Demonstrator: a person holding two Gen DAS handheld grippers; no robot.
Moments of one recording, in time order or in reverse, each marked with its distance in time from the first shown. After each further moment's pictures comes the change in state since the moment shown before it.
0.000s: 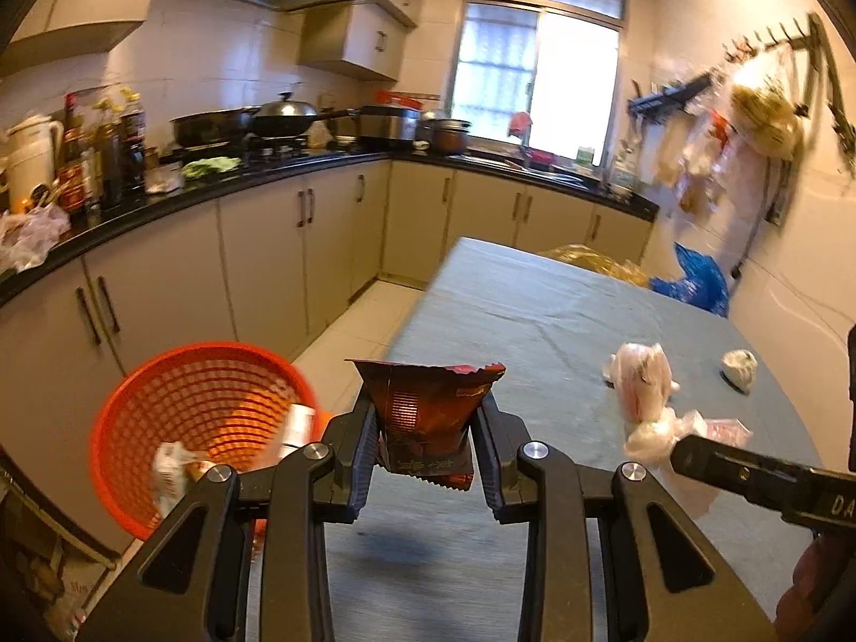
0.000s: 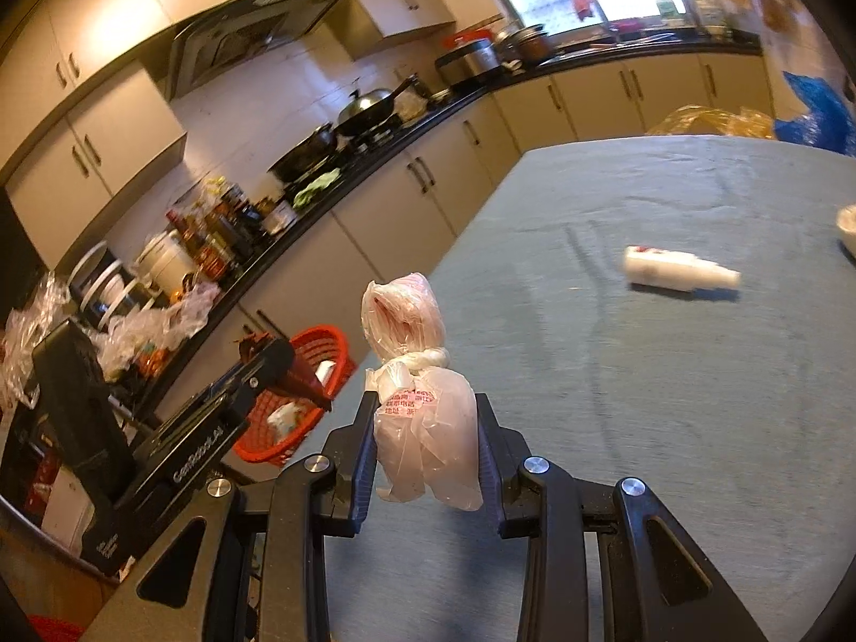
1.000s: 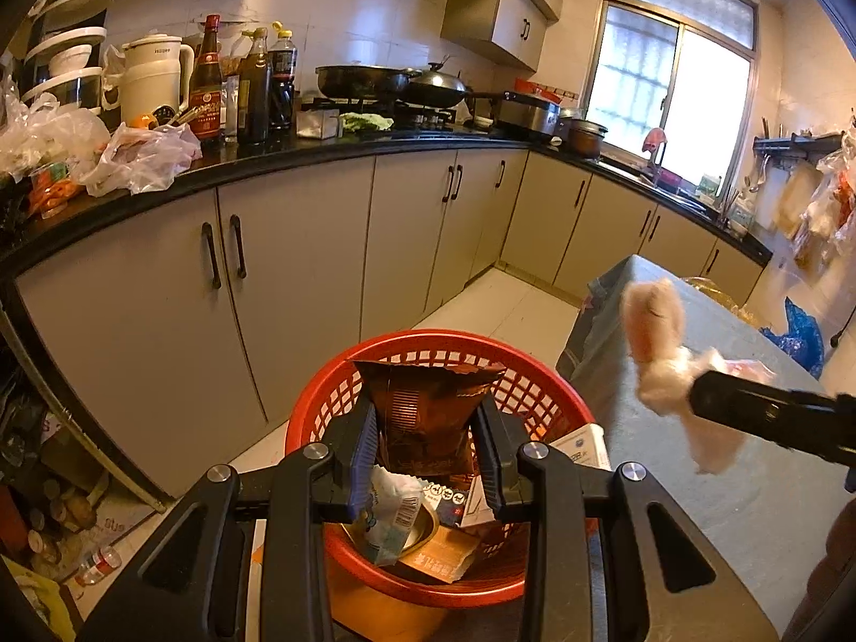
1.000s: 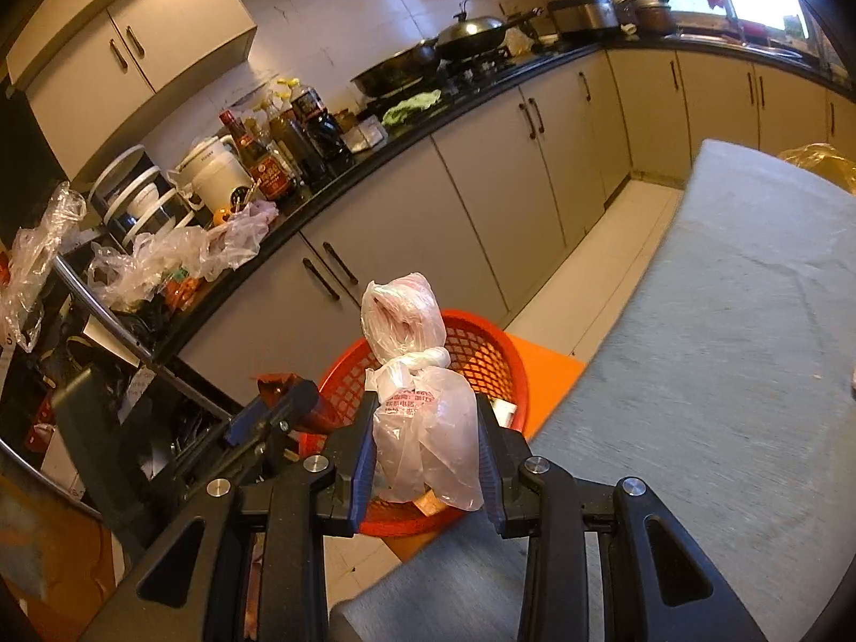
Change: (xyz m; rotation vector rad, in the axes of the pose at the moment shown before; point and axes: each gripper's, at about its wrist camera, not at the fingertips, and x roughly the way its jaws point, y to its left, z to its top) left arm 0.006 0.154 0.001 -0.187 0.058 0.240; right arm 0.152 0.136 0.036 -0.174 0.190 0.109
